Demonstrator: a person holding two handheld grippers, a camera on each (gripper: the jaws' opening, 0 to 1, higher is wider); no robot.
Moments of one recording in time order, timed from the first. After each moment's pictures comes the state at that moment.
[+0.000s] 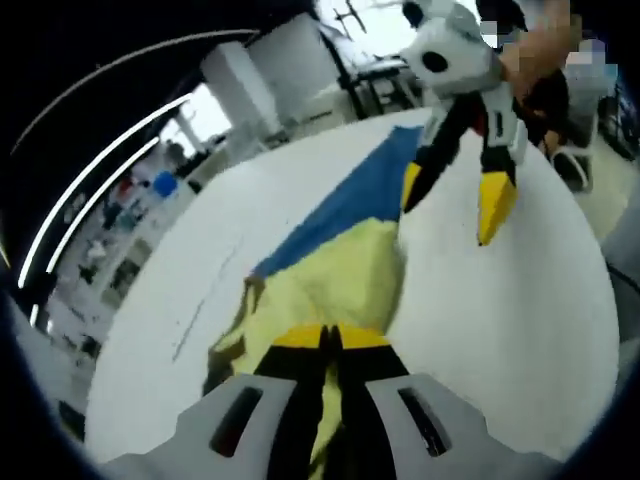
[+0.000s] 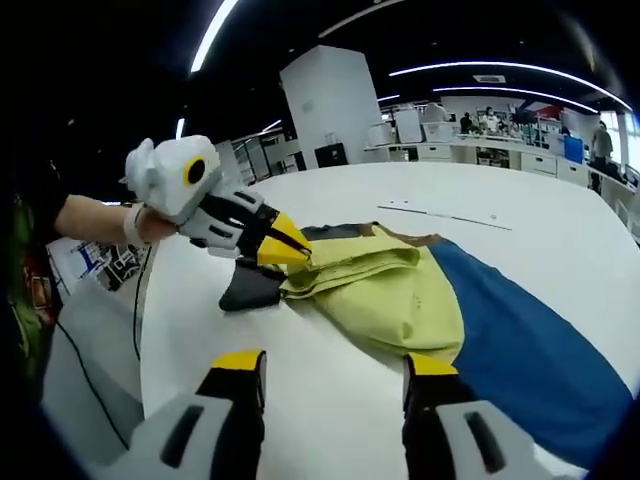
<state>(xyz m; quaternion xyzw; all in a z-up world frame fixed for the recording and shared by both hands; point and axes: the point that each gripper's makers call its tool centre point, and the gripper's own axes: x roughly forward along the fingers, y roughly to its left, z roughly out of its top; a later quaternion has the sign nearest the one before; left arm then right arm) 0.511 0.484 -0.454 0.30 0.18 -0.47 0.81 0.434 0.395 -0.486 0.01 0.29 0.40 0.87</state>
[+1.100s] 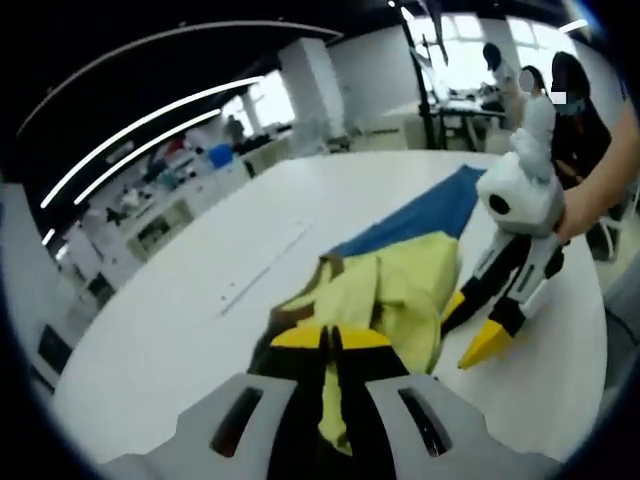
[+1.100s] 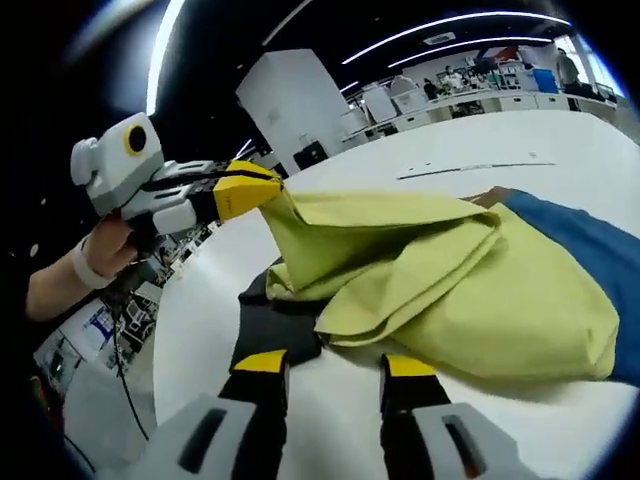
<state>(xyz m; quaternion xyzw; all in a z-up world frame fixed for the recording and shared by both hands) 0.533 0.550 -0.423 0.25 0.18 -0.41 0.86 0.462 0.510 -0.523 0.15 0.35 0.35 0.85</state>
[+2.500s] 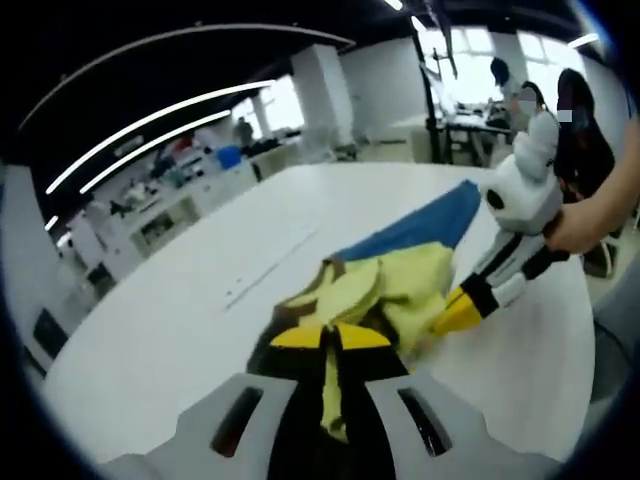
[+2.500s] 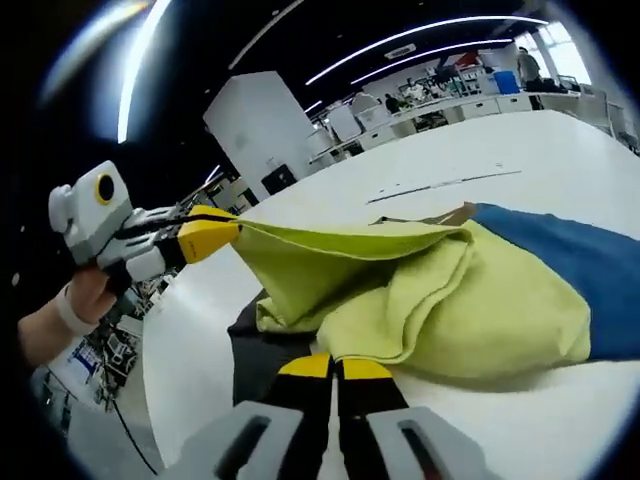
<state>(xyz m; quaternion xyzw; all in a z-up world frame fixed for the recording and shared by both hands) 0.516 0.566 -0.409 0.22 0.18 -0.40 0.87 0.464 0.489 -0.490 0.16 0.33 0.29 0.89</state>
